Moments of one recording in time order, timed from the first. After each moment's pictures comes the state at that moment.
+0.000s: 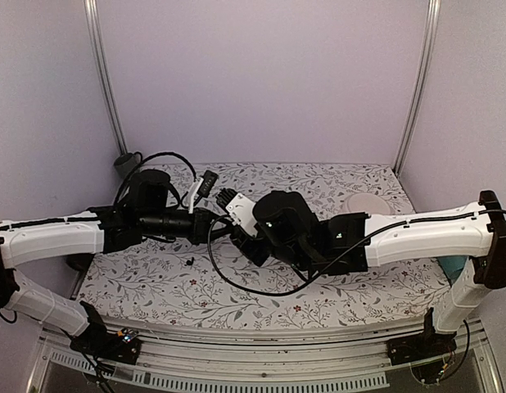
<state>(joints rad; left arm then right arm) -0.76 1.27 0.80 0.08 0.45 -0.44 1.30 1.67 1.30 -0.11 0.56 -0.11</state>
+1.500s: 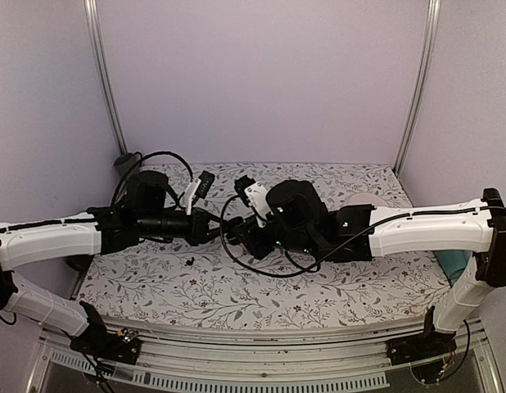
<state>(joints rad) -0.76 1.25 0.79 0.04 0.38 -0.38 1.20 1.64 1.26 -0.10 0.31 0.23</state>
